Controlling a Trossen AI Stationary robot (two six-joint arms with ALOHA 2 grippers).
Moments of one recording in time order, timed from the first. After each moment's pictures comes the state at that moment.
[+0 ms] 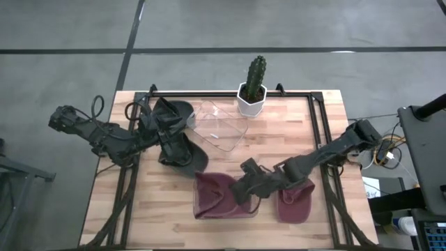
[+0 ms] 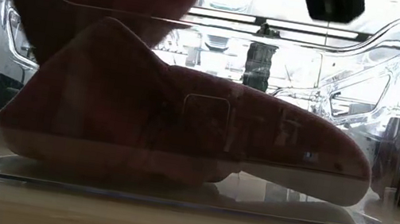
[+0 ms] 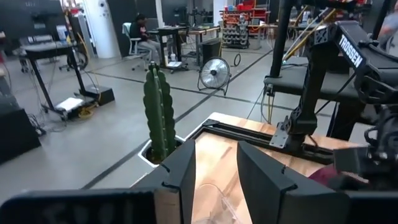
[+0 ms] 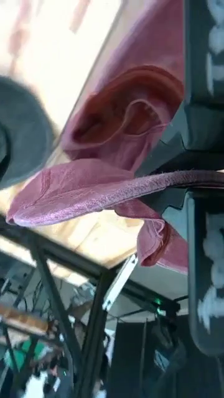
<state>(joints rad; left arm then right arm) -0.45 0.97 1.19 -0.36 -0.98 -0.14 0.45 1.66 1.30 -0.32 0.36 1.37</state>
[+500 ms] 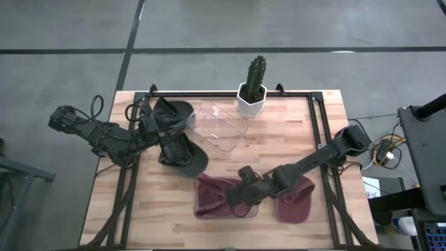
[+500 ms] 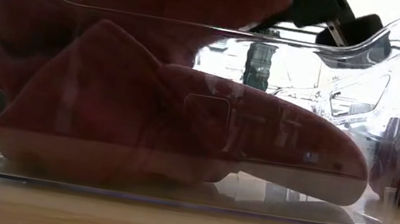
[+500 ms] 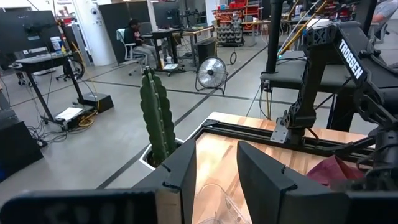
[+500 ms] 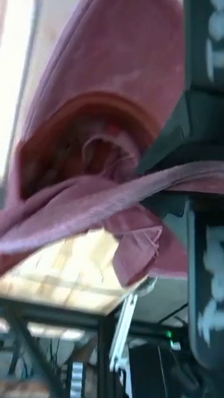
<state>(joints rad) -0.45 0.96 1.19 -0.36 -0.96 -0.08 0.46 1.79 1.30 -0.37 0.28 1.61</state>
